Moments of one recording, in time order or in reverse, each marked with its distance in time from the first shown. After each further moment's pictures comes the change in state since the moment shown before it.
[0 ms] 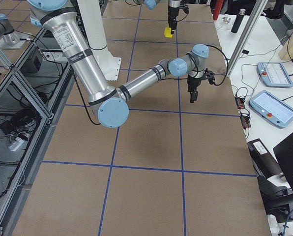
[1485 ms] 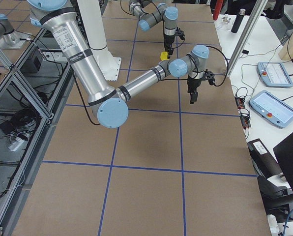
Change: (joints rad) left arm 0.156 -0.154 0.319 -0.195 0.148 -0.143; right arm 0.000 -0.002 -0.004 0.000 -0.001 -0.008
